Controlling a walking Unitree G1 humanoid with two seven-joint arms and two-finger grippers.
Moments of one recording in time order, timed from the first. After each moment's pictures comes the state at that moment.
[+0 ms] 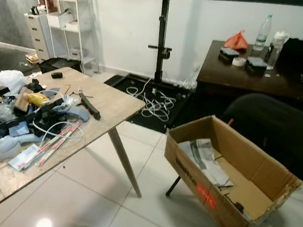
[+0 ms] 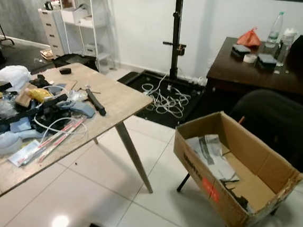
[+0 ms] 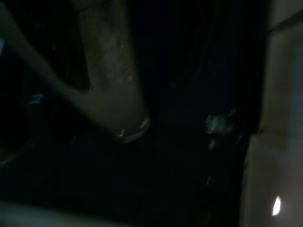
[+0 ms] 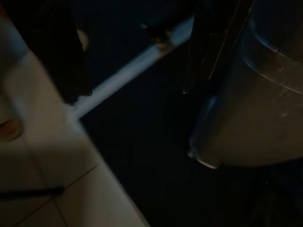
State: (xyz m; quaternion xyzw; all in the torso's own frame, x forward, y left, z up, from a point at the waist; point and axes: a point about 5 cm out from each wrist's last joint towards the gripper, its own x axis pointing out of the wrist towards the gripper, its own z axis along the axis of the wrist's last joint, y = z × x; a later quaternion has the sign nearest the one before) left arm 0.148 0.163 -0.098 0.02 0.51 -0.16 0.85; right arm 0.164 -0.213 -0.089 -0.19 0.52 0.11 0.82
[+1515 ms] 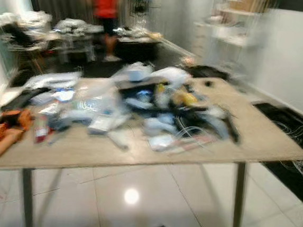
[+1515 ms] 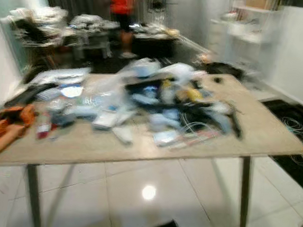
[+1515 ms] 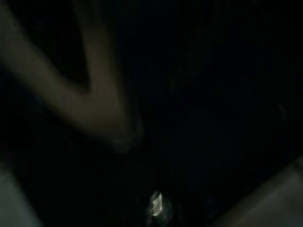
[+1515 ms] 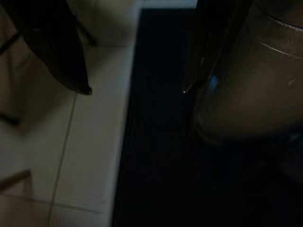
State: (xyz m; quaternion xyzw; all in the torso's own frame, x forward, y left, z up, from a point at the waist) left arm 0.149 0.163 -0.098 0.02 0.50 -0.17 0.85; right arm 0.178 -0.205 -0.084 -0.20 0.50 0.11 0.84
